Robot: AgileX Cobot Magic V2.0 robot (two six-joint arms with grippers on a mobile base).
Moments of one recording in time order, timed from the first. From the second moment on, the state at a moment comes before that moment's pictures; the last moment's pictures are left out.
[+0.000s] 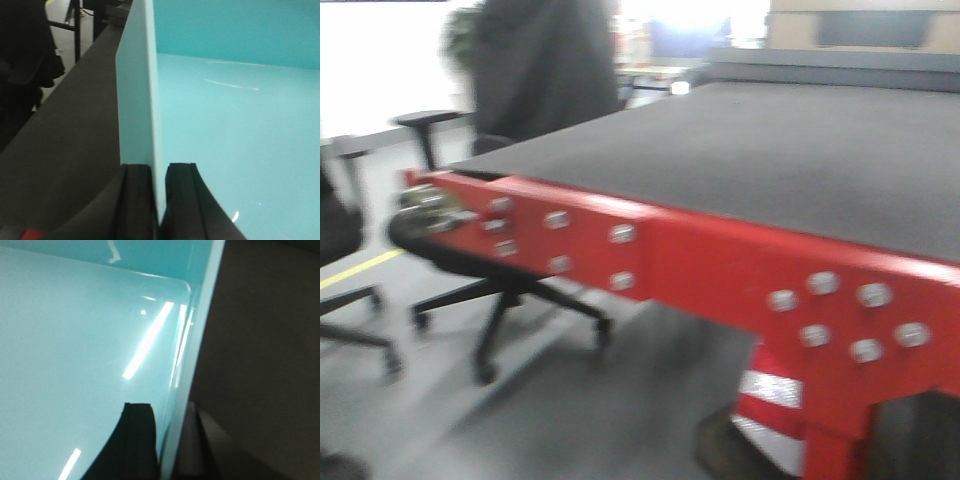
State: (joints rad) left arm -0.54 1.51 -1.84 0.17 0.73 -0.32; right arm -0.02 1.31 -1.61 0.20 0.87 -0.09
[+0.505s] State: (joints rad) left arm -0.54 1.51 -1.84 0.17 0.73 -0.32; right arm -0.02 1.31 -1.61 0.20 0.87 -0.09
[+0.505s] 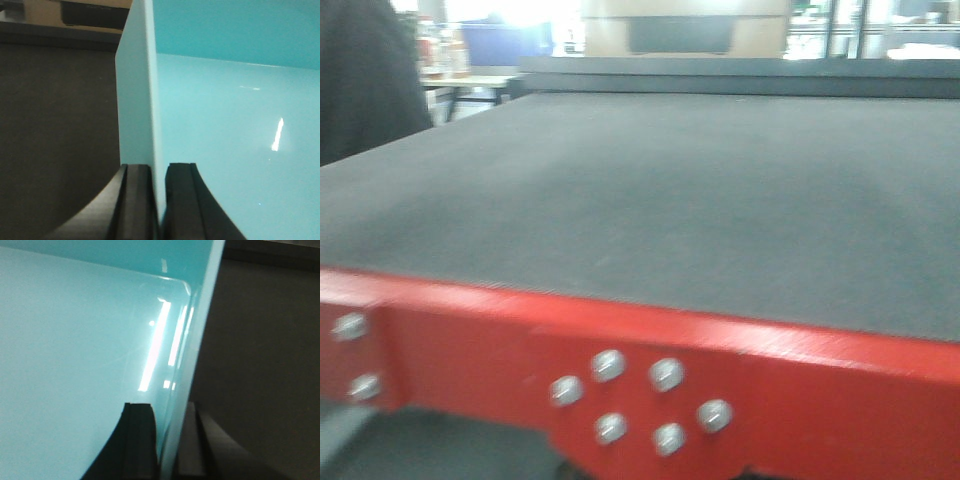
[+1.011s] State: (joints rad) left arm -0.54 1.51 -1.84 0.17 0.73 -0.32; right arm -0.02 1.31 -1.61 0.20 0.87 -0.09
